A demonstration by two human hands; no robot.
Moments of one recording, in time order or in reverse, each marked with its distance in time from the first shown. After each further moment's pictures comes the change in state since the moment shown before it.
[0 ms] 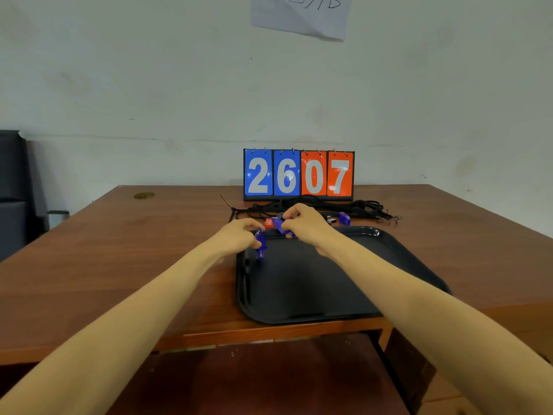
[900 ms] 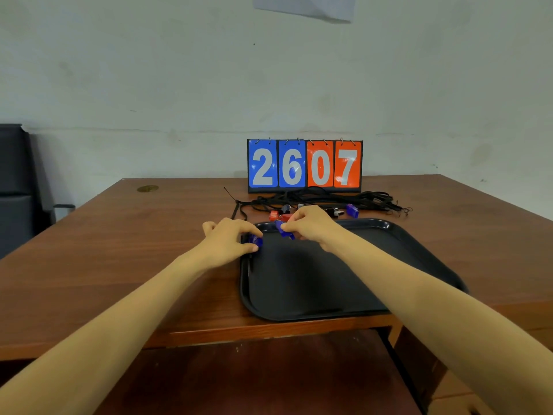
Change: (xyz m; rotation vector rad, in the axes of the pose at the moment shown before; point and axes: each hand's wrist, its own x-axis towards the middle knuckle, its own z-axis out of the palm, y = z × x) left_hand -0.014 -0.030 -0.003 0.488 0.195 0.220; right_hand 0.017 0.016 0.010 -0.079 -0.017 0.068
